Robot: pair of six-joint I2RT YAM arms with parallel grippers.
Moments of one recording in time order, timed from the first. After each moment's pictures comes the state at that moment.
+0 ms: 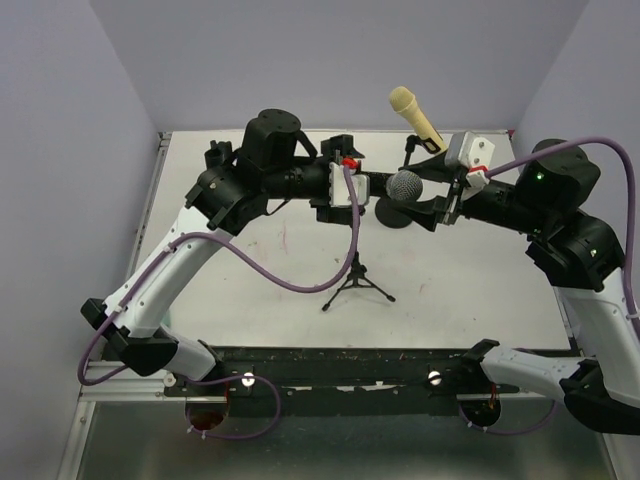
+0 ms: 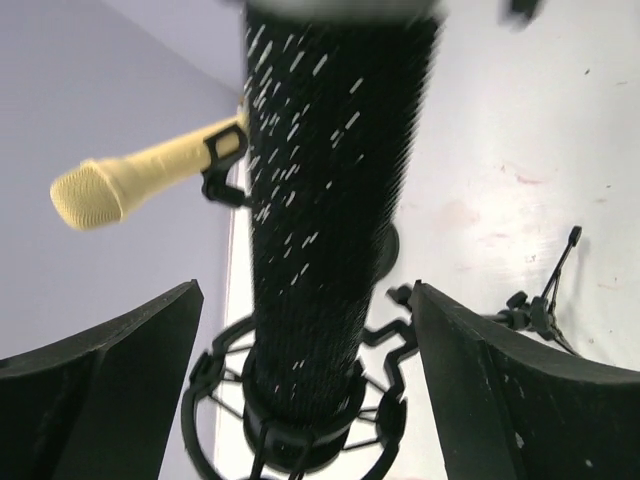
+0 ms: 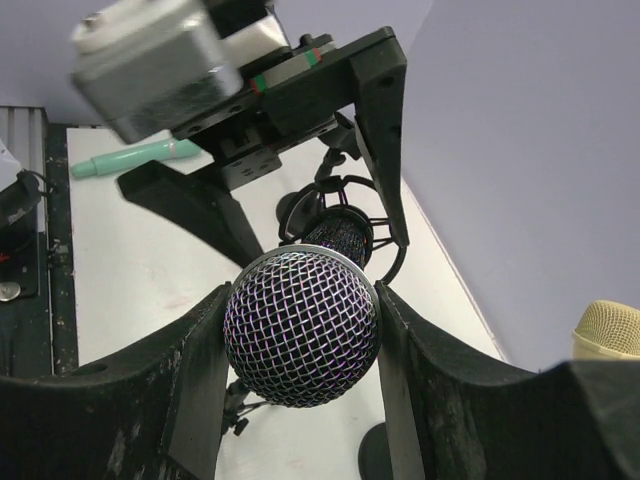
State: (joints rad) left arm -0.72 1.44 1.82 -0.74 0.57 0.85; right arm 0.62 1.07 1.67 -0.66 -0.54 -0.42
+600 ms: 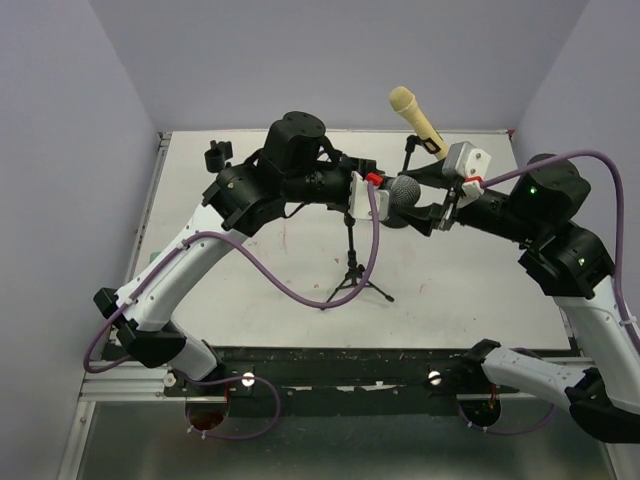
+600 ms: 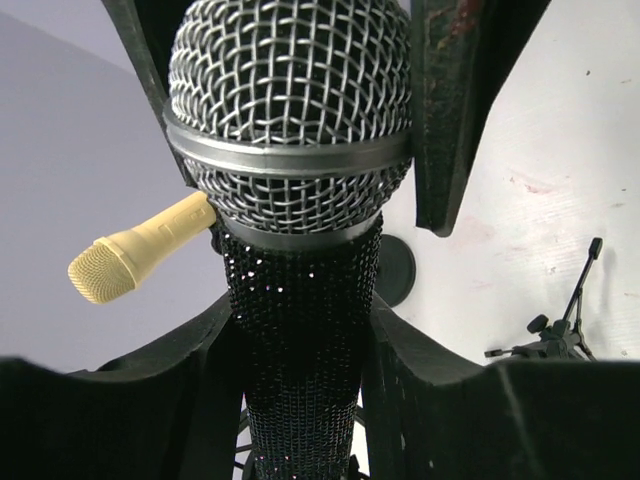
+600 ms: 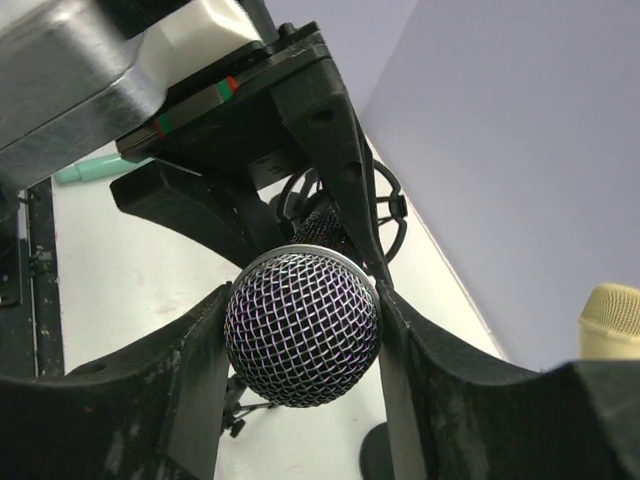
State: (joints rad) left arm -0.85 1.50 1.92 -0.76 0.52 0.94; right arm 0.62 1.03 1.55 -0.57 -0.51 -0.41
